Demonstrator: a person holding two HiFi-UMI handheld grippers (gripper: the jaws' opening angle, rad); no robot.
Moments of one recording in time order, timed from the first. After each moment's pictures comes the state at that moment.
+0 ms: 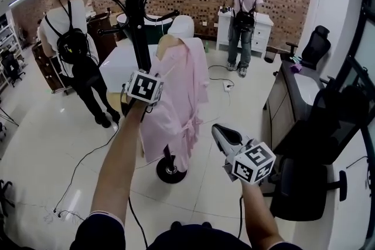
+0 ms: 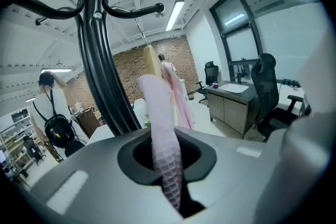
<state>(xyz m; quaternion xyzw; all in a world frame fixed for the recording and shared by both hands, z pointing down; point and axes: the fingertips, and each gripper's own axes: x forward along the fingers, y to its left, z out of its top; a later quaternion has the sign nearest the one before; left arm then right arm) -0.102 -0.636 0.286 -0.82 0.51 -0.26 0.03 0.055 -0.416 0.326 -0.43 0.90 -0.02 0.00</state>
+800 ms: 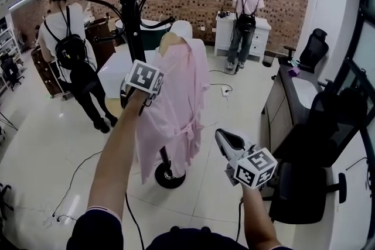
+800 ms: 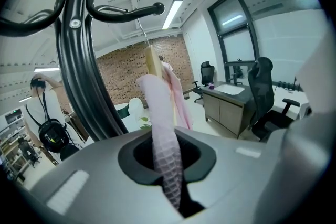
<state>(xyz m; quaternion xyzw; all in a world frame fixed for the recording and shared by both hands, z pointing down) -0.077 -0.653 0.258 -0.83 0.48 -0.28 0.02 0.082 -0.414 0.326 -0.45 0.89 -0.02 0.01</state>
